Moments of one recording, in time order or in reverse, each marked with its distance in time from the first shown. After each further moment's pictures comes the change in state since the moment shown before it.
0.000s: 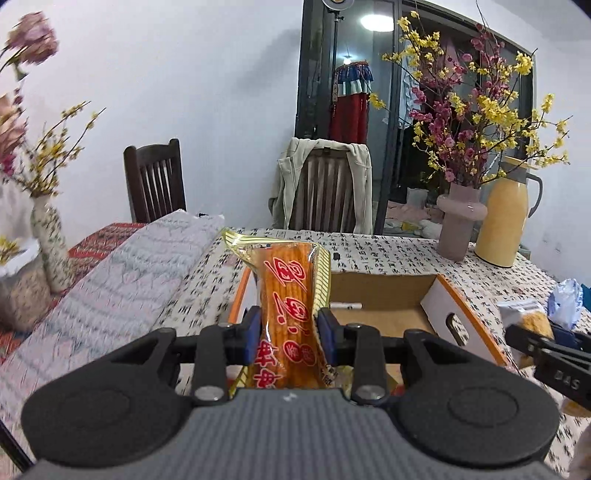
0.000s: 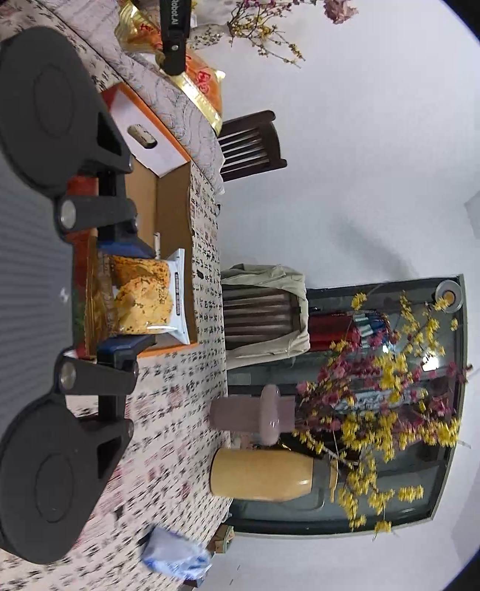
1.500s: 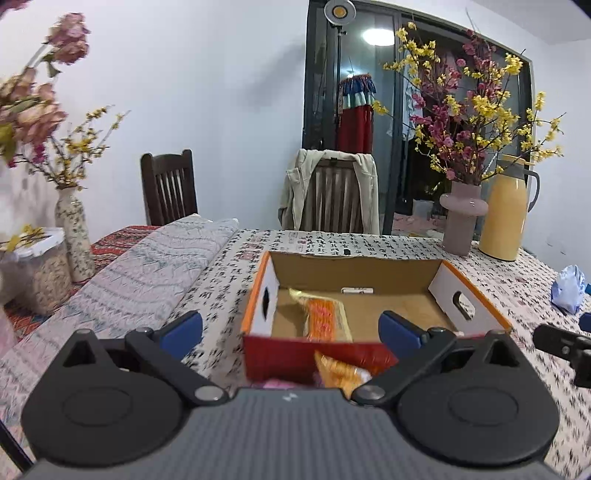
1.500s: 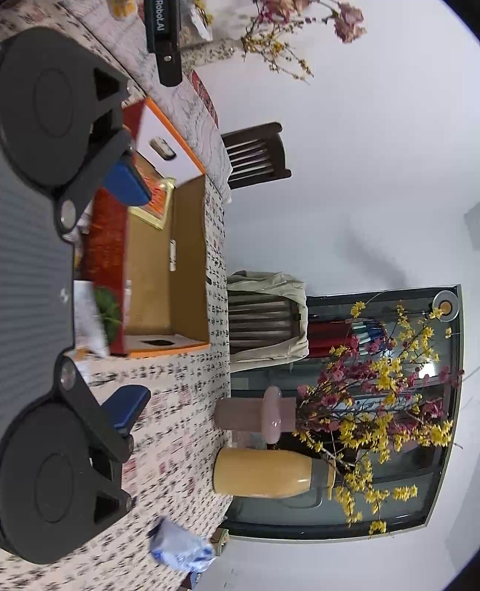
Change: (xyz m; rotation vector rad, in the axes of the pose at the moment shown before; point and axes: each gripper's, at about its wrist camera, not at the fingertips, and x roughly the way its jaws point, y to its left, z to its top) left arm -0.047 0.020 -0.063 0.006 -0.072 0.024; right arm -0.053 -0.003 -0.035 -0.015 -0.011 0.018
